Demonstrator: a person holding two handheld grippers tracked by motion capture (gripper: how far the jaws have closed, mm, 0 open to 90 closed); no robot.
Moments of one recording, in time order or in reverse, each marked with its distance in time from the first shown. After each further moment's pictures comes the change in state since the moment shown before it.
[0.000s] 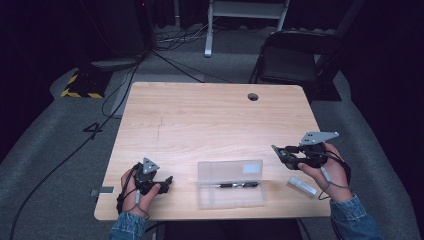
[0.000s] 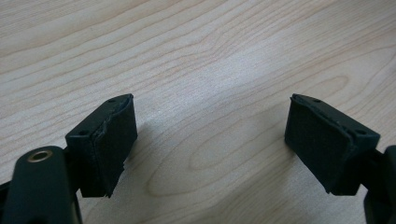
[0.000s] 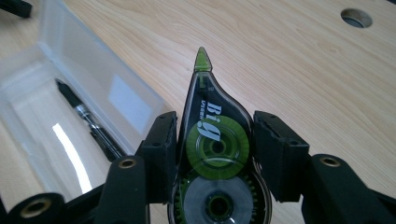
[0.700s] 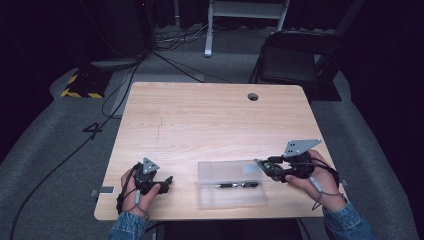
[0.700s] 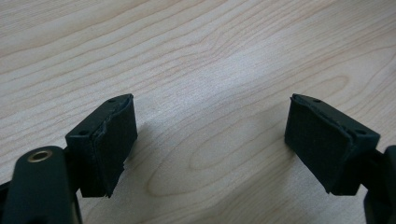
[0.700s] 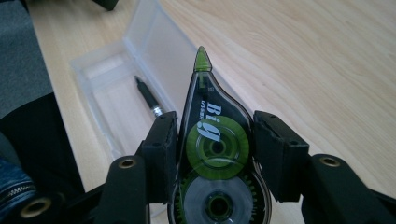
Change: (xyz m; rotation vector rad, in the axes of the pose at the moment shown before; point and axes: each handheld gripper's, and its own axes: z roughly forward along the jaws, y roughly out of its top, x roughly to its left) left arm 0.000 0.000 0.000 0.000 0.000 0.000; right arm 0.049 0.018 0.011 0.031 0.169 -0.124
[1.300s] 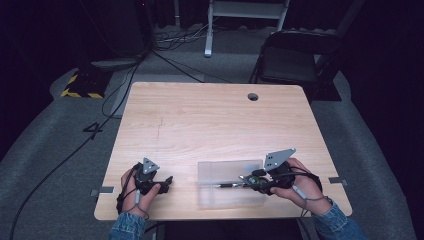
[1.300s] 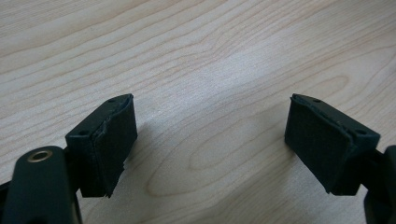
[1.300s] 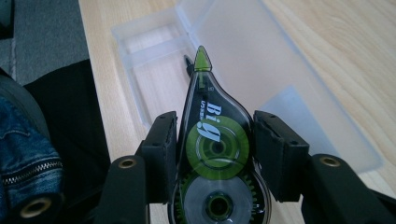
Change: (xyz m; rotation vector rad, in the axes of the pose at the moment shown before) left arm 0.000 0.000 0.000 0.002 -0.001 0.001; right arm 0.026 0.003 0.041 0.089 0.132 -0.111
